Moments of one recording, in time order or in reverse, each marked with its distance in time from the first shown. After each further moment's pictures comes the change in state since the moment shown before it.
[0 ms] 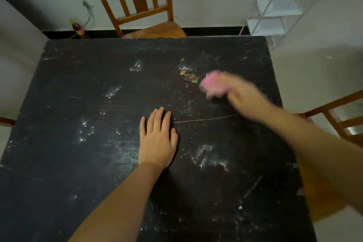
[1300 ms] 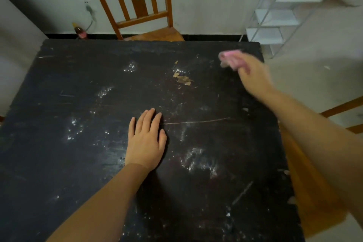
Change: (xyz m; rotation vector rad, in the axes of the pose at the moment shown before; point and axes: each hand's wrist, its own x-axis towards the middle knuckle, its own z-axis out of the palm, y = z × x) left_hand 0.000 -0.001 0.003 -0.014 0.025 -0.004; right_hand 0.007 0.041 -0.062 -0.084 0.305 0.157
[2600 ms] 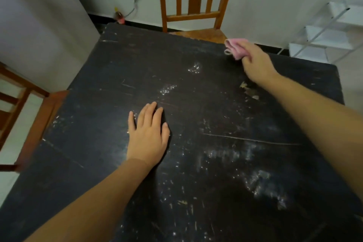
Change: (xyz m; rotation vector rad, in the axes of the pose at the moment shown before) left_hand 0.000 -0.130 -0.025 -0.005 0.082 -0.201; right_hand 0.101 -0.136 0.101 0.079 -0.164 -0.063
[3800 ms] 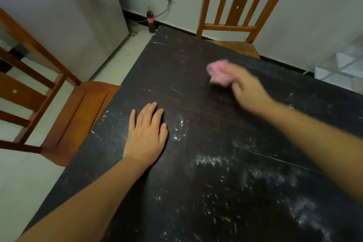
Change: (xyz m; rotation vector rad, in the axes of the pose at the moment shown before) left_hand -0.002 -0.109 -0.025 -0.071 0.038 -0.061; right_hand -0.008 -0.115 0.091 0.055 -0.187 -0.230
